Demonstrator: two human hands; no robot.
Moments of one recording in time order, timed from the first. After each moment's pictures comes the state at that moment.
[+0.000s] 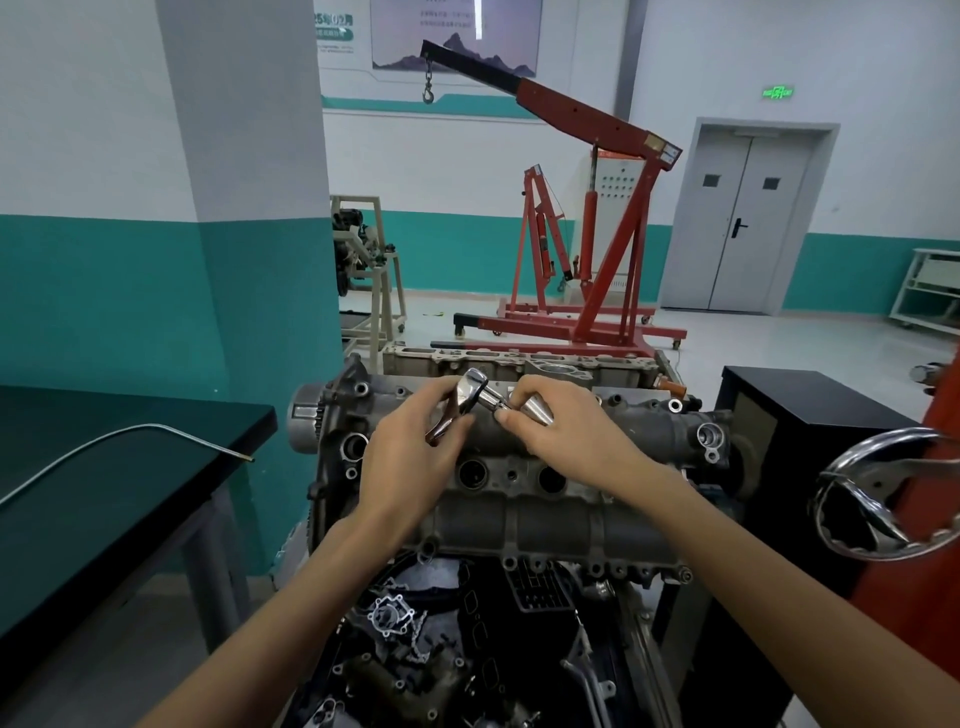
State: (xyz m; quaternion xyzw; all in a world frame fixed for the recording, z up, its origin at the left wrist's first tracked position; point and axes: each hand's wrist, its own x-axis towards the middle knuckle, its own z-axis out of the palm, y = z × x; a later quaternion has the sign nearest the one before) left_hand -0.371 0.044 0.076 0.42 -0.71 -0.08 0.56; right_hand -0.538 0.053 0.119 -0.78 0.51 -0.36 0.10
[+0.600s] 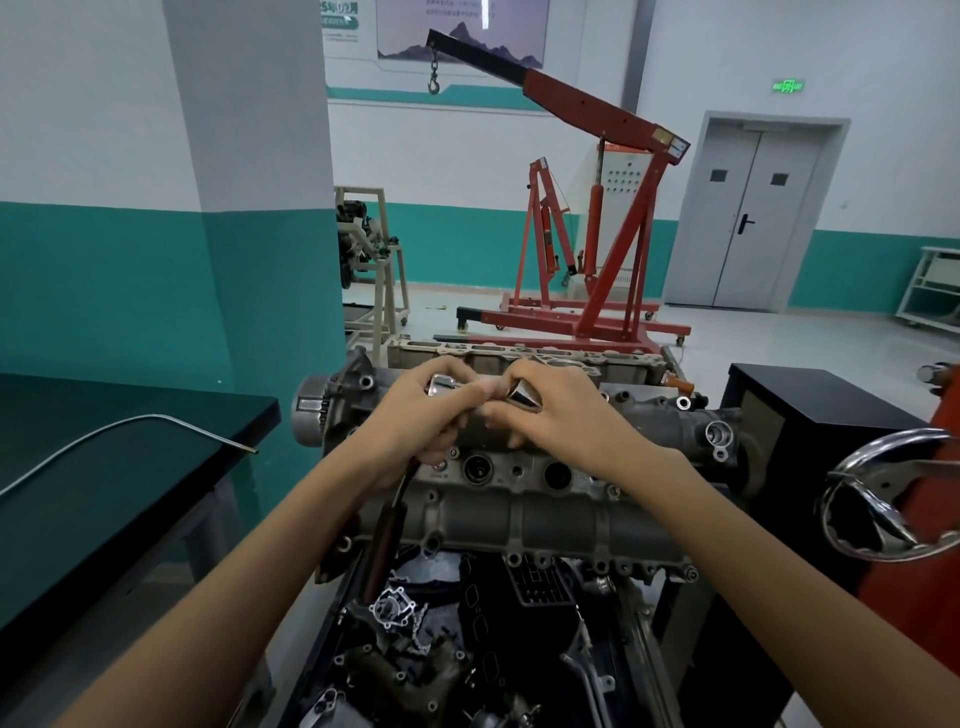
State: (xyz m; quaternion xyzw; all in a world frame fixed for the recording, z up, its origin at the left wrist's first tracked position) left_hand -0.360 0.028 0.109 0.35 -0.66 -0.49 0.46; right_hand -0.530 0.048 0.127 -0.83 0.43 -0.35 0.09
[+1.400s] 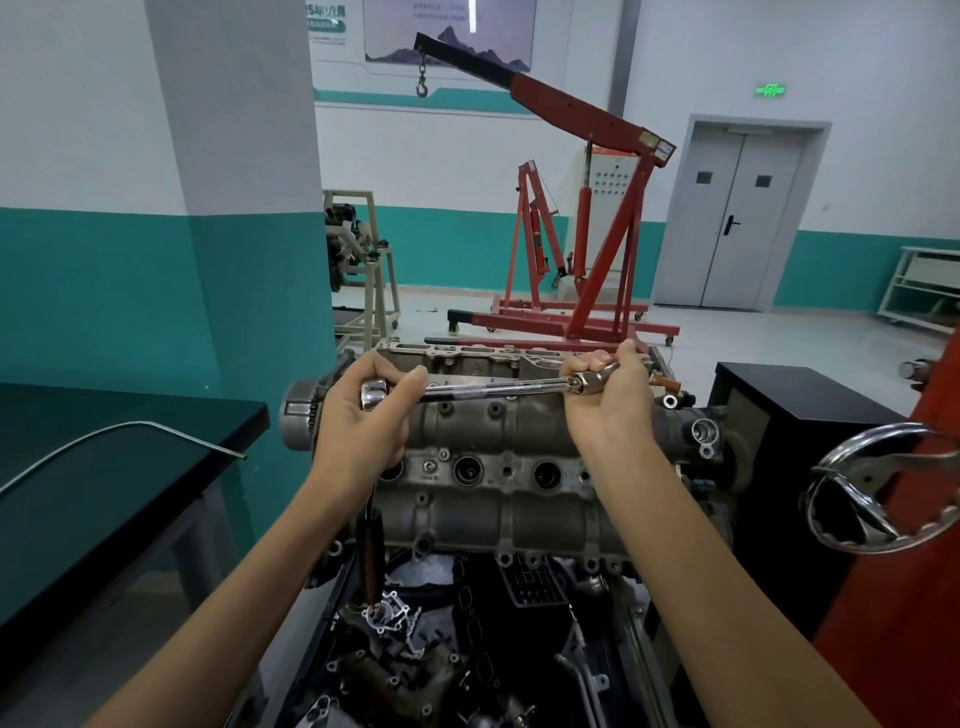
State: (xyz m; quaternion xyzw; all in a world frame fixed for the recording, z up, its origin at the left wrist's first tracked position) left_hand -0.344 0.040 0.091 0.28 -0.60 -0.38 0.65; right_hand -0.534 0.036 0.141 -0.07 0.15 -0.82 0.55
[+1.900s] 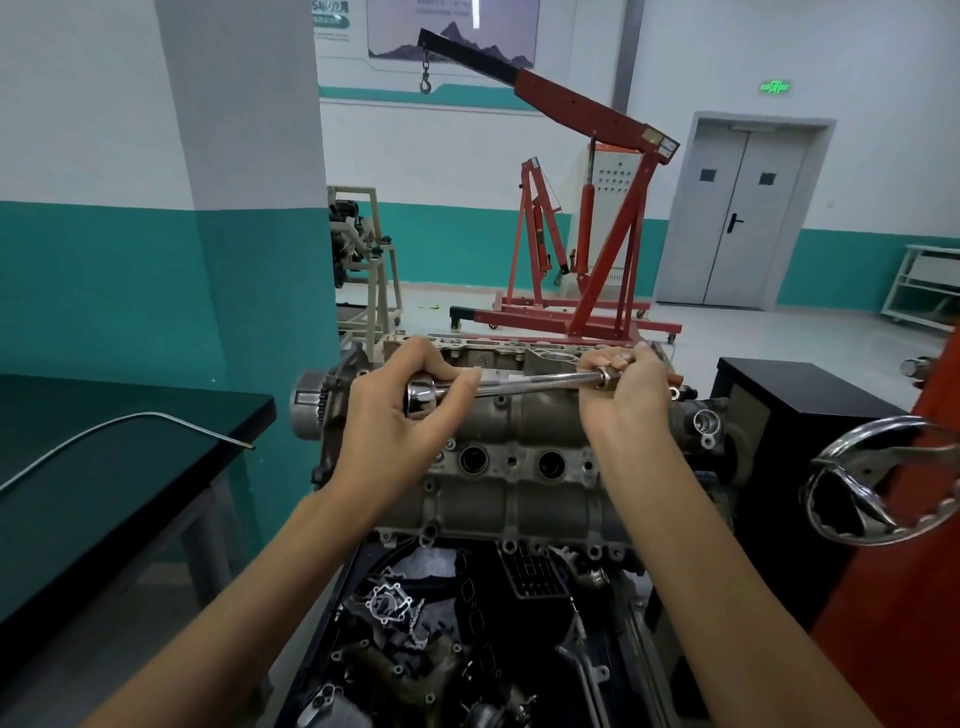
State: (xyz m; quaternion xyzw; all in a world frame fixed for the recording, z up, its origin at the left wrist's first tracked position) left_hand -0.358 0.079 0.110 0.26 -0.72 -0.07 0.64; right_hand -0.535 0.055 0.149 -0.03 0.13 -0.83 0.54
